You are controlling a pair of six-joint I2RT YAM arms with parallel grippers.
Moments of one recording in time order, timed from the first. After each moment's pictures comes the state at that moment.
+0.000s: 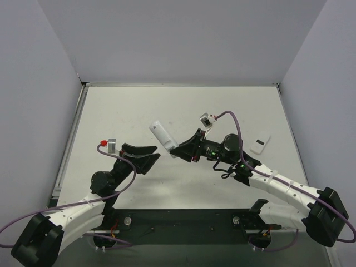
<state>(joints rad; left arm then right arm) -0.57 0.80 0.05 1.22 0.26 -0.97 0.79 1.07 0.62 0.51 -0.44 0.69</state>
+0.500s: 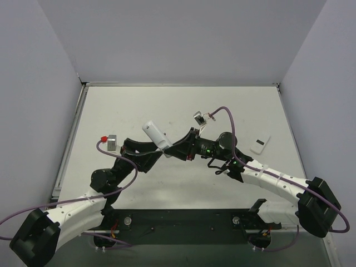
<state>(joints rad) -0.64 0.85 0.14 1.29 0.26 -0.95 0.81 1.19 0.64 0.68 -0.51 0.79</state>
